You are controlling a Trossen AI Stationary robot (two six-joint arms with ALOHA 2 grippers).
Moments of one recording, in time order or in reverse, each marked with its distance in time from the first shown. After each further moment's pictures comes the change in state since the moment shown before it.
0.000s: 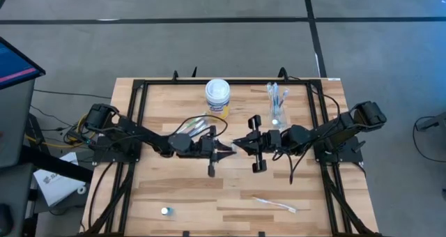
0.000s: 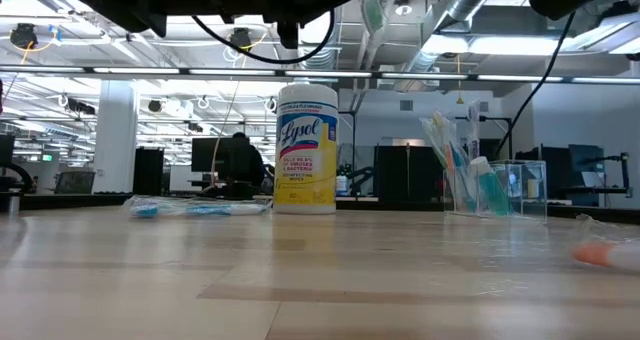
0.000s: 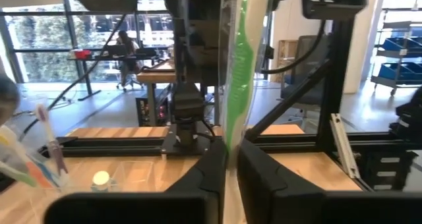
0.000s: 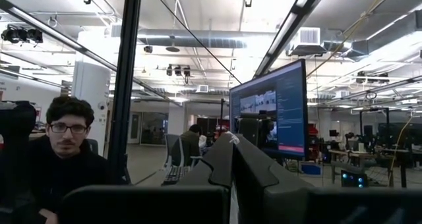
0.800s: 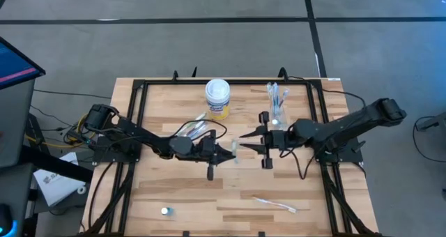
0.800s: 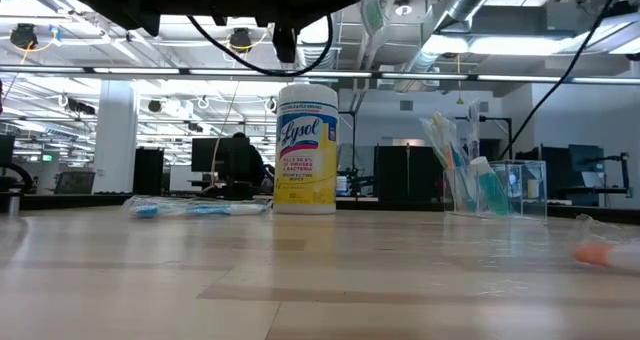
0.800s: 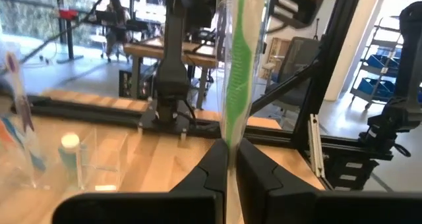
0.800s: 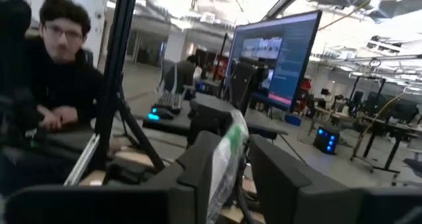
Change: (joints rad) left arm -0.027 -0.001 0.000 -0.065 0.001 -0.192; right arm -0.005 -0.282 -0.001 -0.589 0.006 -0.162
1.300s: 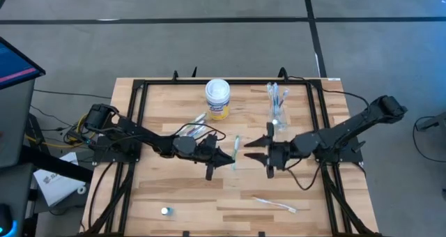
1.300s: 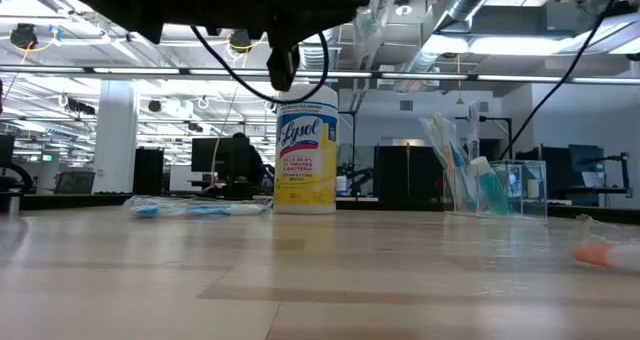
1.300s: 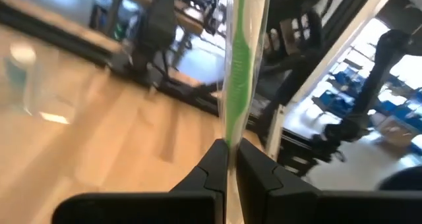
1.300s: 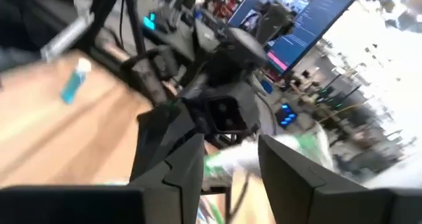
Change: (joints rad) left arm 0.026 0.000 0.000 -0.103 0.114 -0.335; right arm 0.165 -0.052 0.001 -0.315 0.264 -0.354
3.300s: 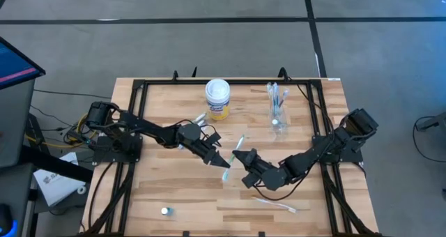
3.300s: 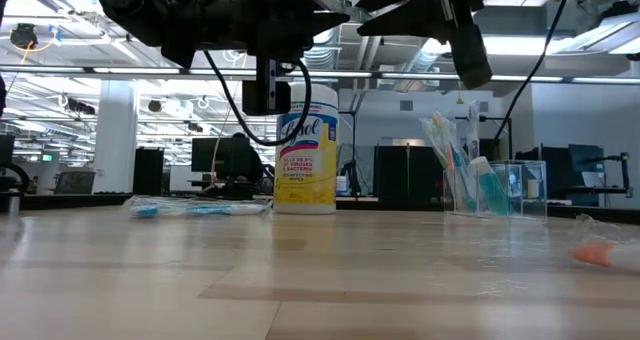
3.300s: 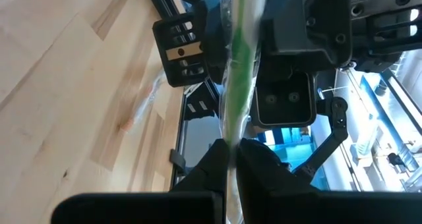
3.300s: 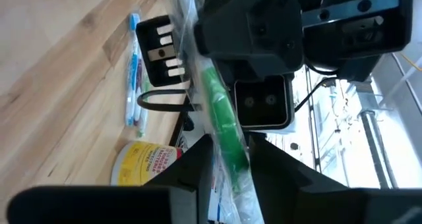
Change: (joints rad) left arm 0.145 0.000 0.000 -0.081 0.534 -0.682; right arm 0.122 0.485 0.172 0.028 0.638 -0.639
